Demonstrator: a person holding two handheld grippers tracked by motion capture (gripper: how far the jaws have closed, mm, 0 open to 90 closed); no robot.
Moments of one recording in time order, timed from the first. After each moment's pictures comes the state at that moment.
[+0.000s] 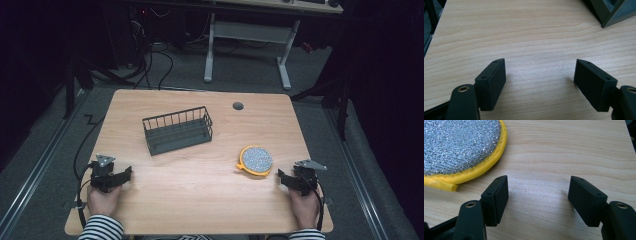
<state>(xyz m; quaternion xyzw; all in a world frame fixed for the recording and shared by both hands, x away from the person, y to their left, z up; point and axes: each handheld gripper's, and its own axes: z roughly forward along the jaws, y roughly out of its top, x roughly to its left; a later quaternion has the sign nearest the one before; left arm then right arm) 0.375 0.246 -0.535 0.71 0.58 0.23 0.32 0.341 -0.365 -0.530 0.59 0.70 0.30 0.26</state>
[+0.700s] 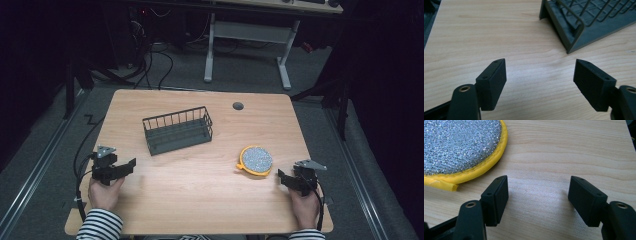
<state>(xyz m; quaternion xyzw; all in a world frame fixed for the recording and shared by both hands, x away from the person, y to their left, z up) 0.384 0.232 -0.491 0.71 0.56 0.21 0.36 0.341 -0.365 -0.530 0.59 0.70 0.30 0.26</state>
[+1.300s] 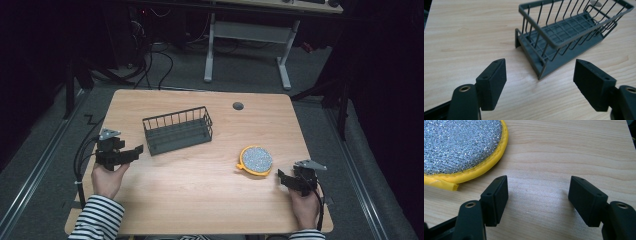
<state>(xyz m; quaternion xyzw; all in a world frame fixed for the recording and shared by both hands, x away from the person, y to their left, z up) 0.403 0.211 -0.437 0.72 0.54 0.18 0.39 0.341 -0.365 -0.530 0.59 0.71 0.30 0.26</state>
